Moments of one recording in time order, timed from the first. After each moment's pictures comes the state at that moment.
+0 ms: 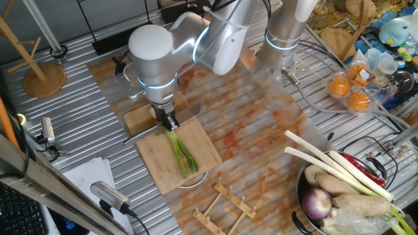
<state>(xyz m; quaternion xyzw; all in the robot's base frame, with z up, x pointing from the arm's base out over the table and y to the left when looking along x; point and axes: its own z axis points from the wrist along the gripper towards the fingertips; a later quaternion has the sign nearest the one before) 0.520 0.093 0.060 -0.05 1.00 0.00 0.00</state>
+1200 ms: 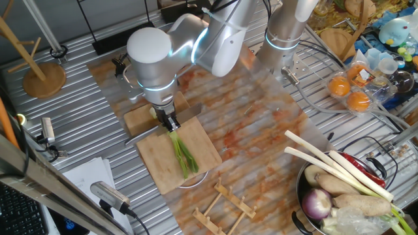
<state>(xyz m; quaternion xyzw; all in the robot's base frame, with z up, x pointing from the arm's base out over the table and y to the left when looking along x) 0.517 0.094 0.056 -0.04 1.00 0.00 -0.01</state>
